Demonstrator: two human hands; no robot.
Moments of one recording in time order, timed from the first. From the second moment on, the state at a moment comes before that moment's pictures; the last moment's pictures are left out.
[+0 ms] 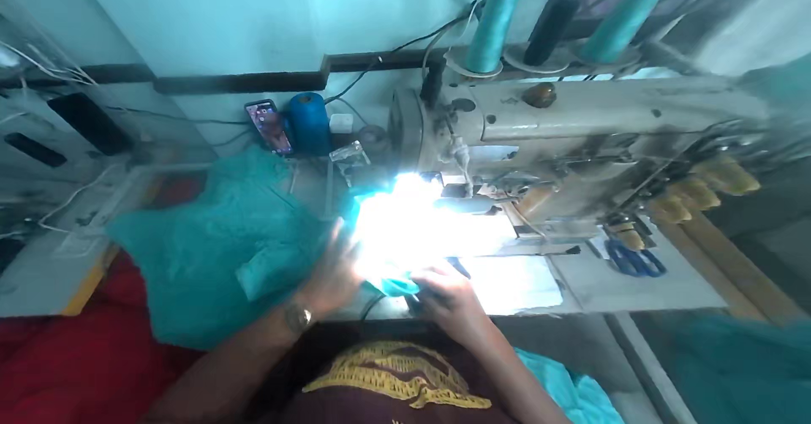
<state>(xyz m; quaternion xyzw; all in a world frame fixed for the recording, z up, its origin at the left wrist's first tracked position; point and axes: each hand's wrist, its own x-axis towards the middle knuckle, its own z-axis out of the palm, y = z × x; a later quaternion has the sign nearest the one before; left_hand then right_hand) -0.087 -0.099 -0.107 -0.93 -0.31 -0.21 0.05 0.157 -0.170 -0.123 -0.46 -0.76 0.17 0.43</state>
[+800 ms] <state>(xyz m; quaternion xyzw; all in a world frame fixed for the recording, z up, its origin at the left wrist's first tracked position) -0.064 -0.125 -0.135 -0.87 -0.35 -0.33 0.02 0.145 -0.192 -0.115 -0.44 -0.75 0.18 0.46</state>
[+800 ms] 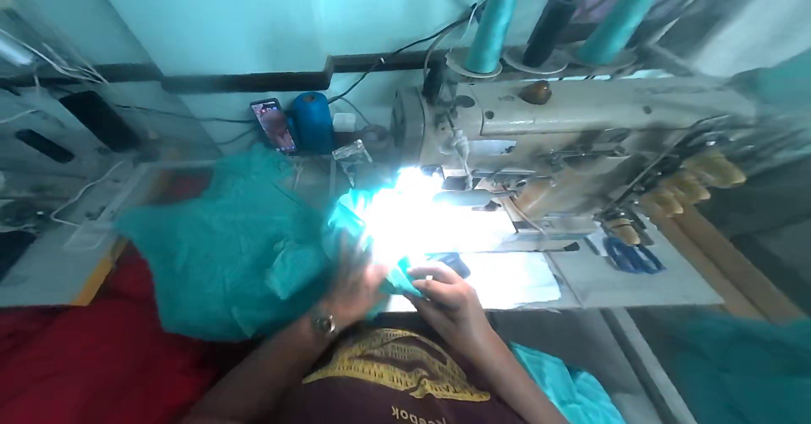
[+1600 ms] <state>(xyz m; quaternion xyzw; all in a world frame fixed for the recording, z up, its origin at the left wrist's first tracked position) -0.071 -0.085 -0.082 -0.91 -0.33 -0.26 0.03 0.144 -0.165 -0.116 -0.52 -0.73 0.05 0.44</state>
